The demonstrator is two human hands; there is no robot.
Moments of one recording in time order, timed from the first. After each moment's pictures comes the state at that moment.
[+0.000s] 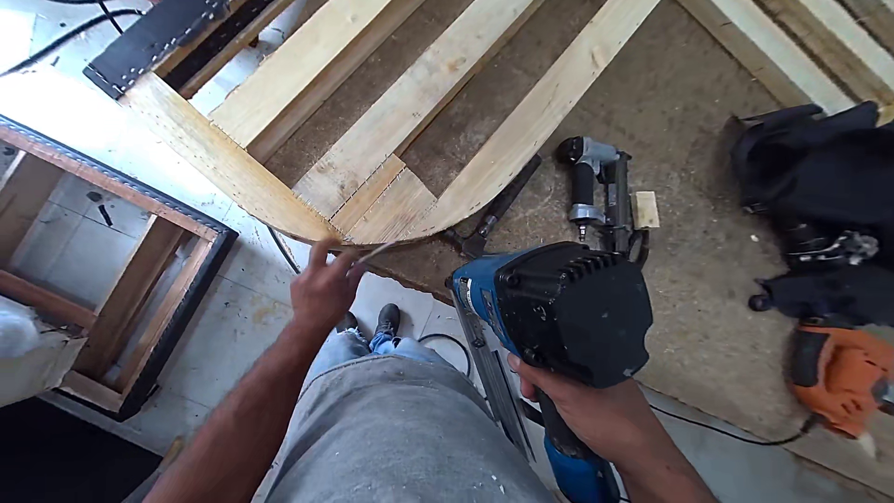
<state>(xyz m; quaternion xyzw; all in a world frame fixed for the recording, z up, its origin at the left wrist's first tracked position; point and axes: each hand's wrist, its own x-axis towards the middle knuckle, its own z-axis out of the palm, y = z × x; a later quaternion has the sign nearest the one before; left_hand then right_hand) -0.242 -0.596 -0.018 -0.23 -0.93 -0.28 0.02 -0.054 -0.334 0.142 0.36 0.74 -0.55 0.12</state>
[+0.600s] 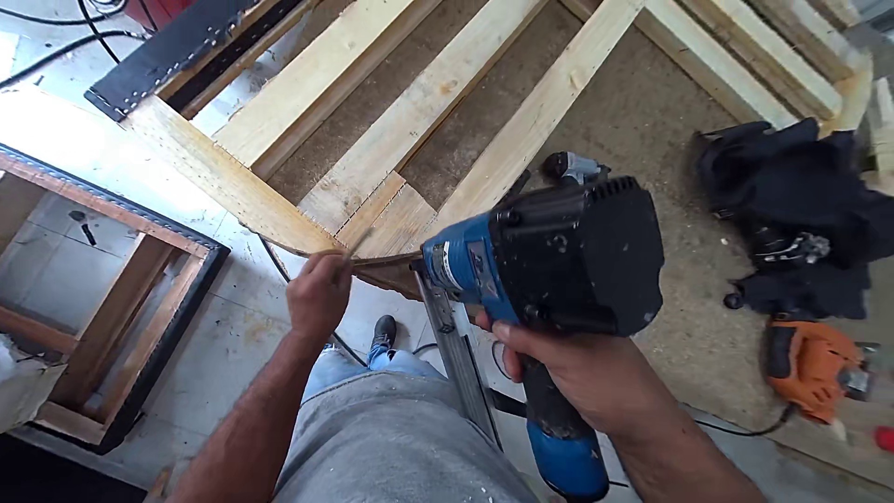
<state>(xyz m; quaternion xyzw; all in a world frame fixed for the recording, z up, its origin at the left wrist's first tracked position) -0.262 -0.604 -0.018 -0.20 -0.90 -0.38 0.07 -0.117 -0.367 0.188 0.30 0.71 -0.63 0.08</state>
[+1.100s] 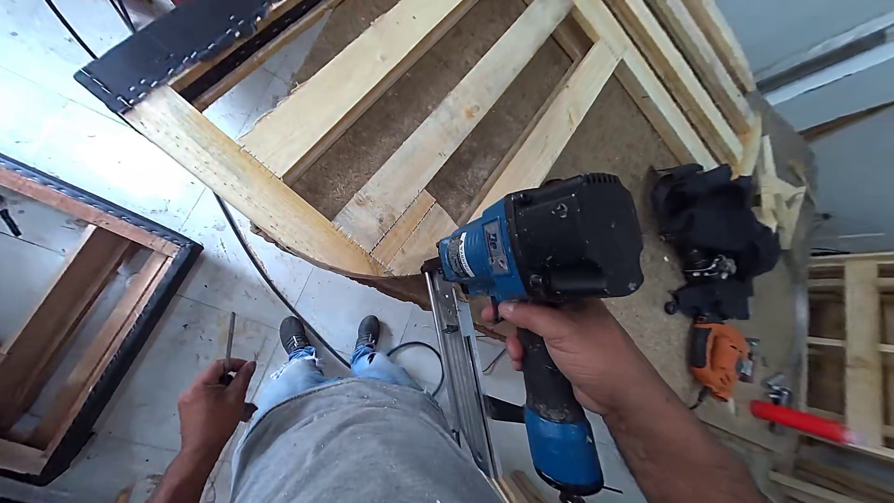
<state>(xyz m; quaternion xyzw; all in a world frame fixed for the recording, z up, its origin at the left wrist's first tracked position) -0.220 -0.840 -0.075 0.03 -0.91 -0.38 -0.16 -0.195 -0.432 0.206 0.44 0.69 -0.57 0.10</state>
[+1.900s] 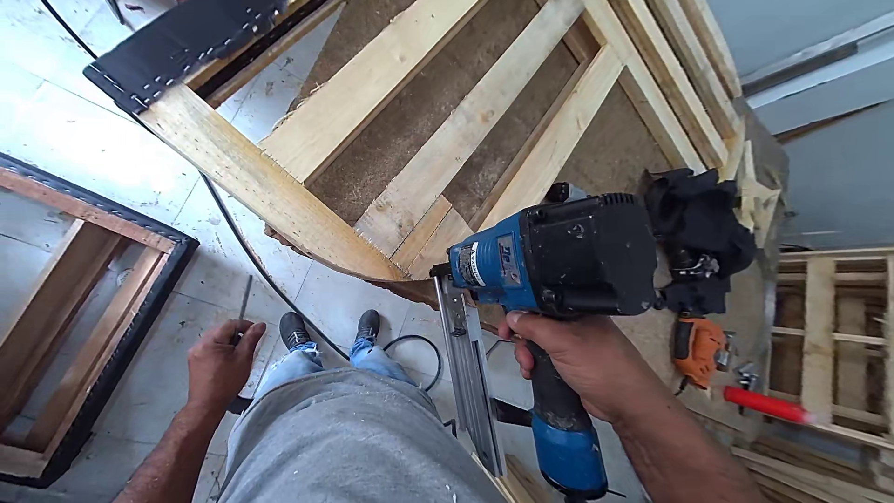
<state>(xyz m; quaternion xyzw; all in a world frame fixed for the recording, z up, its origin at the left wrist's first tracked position) -0.295 -0.846 -0.078 -0.04 -0.90 -0.40 -0.15 -0.210 -0.462 0.207 0.47 0.70 -0.52 0.13</state>
